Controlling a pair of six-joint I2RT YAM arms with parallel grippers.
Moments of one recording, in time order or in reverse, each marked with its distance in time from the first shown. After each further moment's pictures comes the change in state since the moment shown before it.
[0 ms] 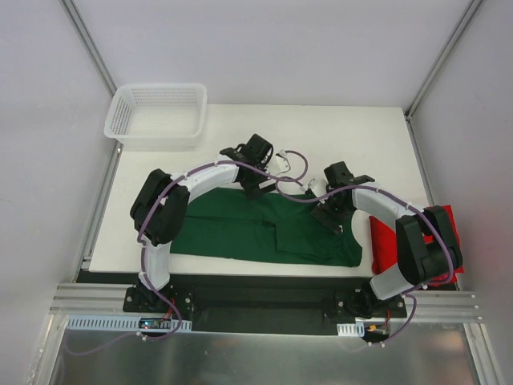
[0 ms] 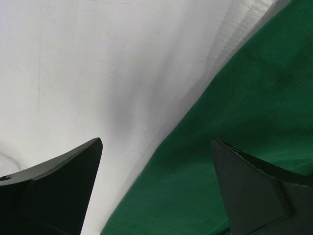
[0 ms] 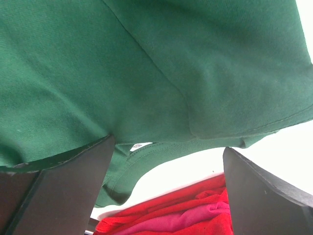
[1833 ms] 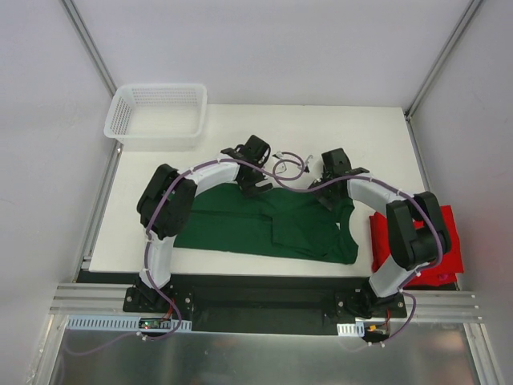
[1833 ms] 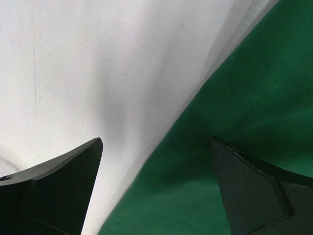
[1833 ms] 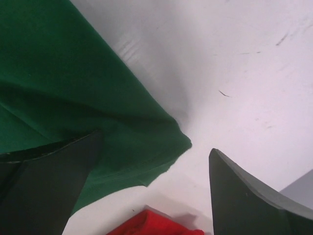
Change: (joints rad) left arm 0.047 0.094 0.009 0.038 -0.045 0.048; right arm -0.020 0.109 0.099 0.292 0.109 -0.007
